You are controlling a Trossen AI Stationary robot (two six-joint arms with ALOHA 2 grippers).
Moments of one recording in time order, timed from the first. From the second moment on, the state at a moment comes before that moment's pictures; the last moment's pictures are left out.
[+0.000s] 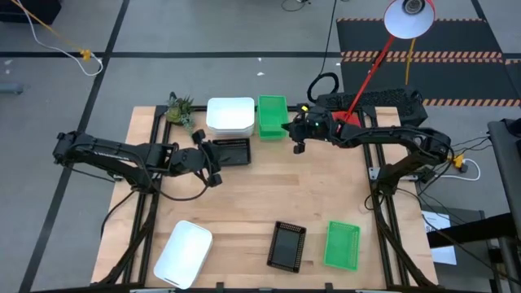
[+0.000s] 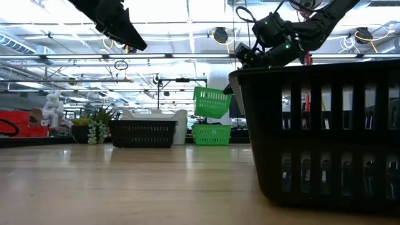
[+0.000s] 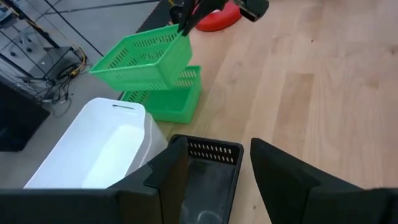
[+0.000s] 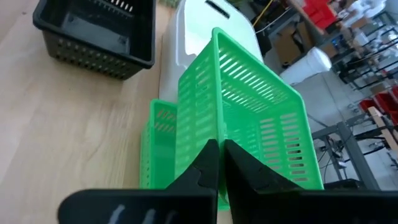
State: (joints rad) left arm -0.10 1.09 0.86 -0.41 -0.54 -0.05; right arm -0.47 1.47 0.74 0.29 0.00 -0.75
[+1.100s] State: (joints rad) left arm -0.10 1.09 0.86 -0.39 -0.54 -0.04; right arm -0.49 1.67 0.72 0.46 0.00 -0.77
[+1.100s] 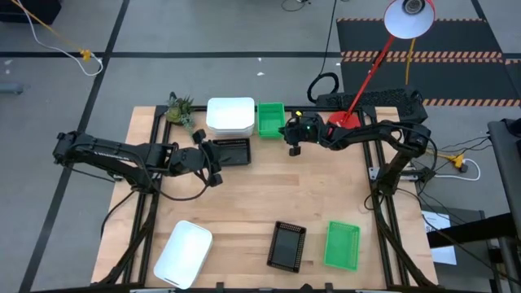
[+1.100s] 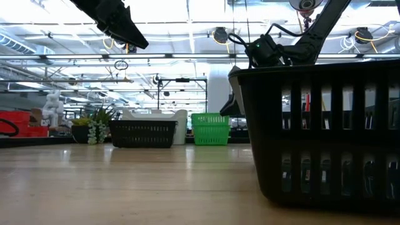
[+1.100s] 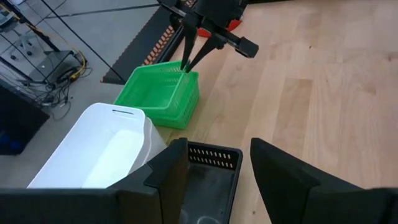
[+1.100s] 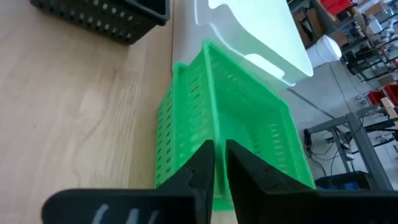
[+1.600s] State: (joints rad) left arm -0.10 1.09 0.86 -0.39 -0.54 -0.04; right arm -0.48 1.67 0.72 0.46 0.00 -0.69
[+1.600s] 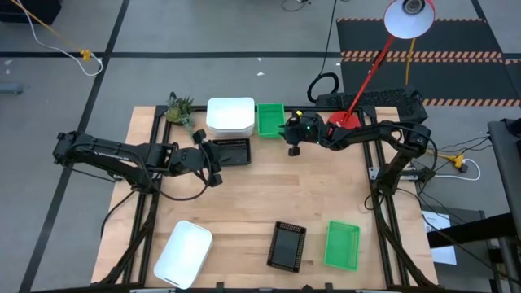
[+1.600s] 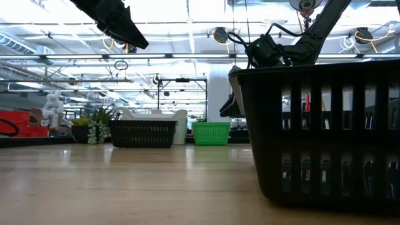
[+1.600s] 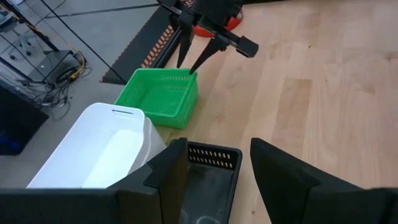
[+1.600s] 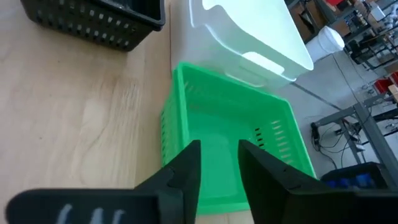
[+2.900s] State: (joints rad) left arm -0.16 1.09 0.86 -0.34 -0.38 -0.07; right arm 0.52 1.07 0.75 -0.40 0.44 0.33
